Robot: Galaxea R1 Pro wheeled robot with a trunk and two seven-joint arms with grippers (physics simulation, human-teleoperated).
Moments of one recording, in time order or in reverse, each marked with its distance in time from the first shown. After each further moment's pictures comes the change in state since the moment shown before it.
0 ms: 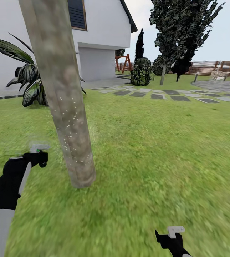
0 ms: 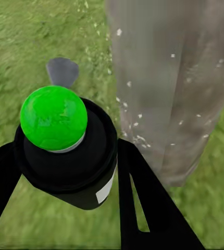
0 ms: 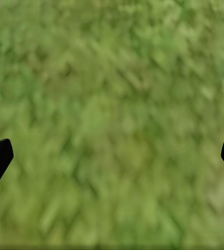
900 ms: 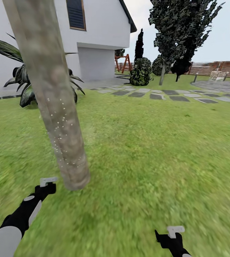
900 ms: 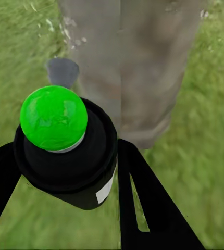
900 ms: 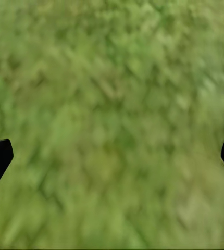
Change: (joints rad) left arm 0.076 -0.038 -0.006 0.679 0.079 -0.718 0.009; right arm 0.000 0.000 0.000 -0.002 -0.003 0.000 0.003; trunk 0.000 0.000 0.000
